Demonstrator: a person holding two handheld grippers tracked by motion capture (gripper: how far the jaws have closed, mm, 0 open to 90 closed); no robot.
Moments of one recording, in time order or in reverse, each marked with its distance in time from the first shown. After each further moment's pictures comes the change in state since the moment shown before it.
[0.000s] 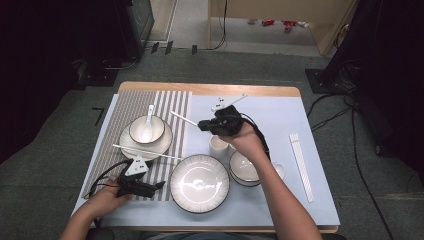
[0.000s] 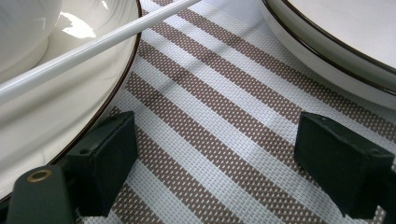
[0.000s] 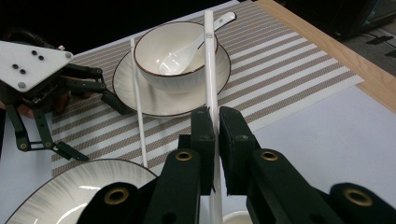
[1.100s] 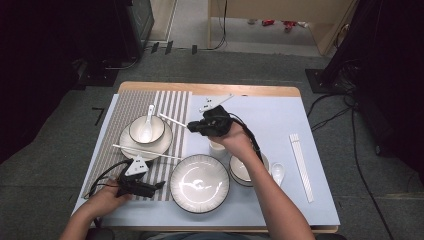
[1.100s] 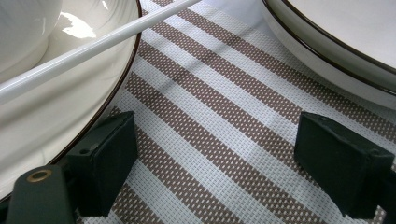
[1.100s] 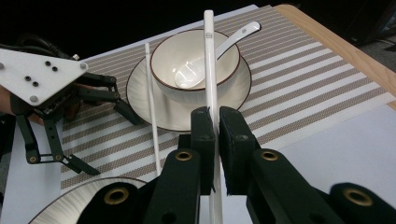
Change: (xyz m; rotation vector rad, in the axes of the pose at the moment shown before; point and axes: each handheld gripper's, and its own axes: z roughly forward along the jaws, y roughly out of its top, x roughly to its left) left arm 0.000 0.000 0.000 -0.001 0.000 -0.001; right arm 0.014 0.014 0.021 0.005 0.039 -0.025
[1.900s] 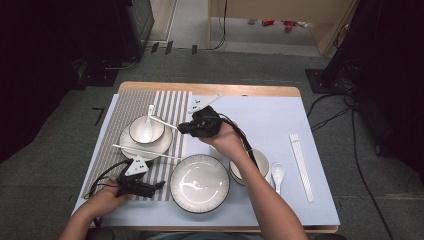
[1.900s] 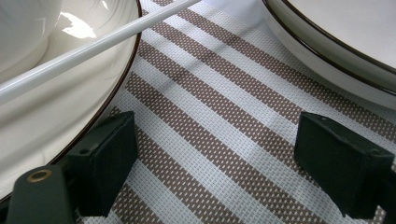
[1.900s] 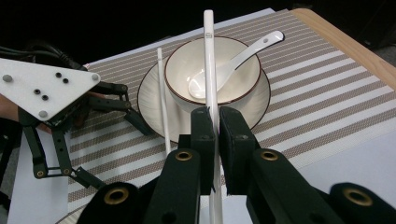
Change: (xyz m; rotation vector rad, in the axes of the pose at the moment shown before) left arm 0.000 0.000 0.000 -0.001 -0.001 -0.001; right arm 0.013 0.013 0.019 0.013 0.027 -0.021
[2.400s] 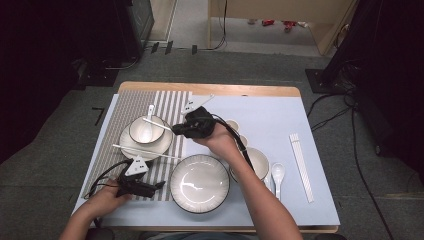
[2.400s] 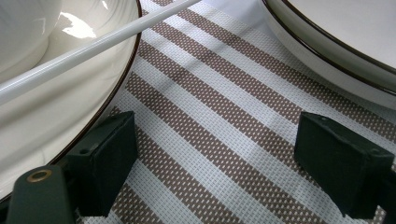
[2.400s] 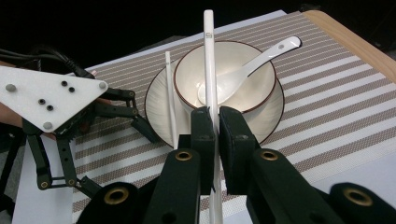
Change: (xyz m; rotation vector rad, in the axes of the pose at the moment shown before) left arm 0.000 0.000 0.000 0.000 0.001 0.001; right arm 0.007 0.007 0.014 0.007 0.019 -0.007
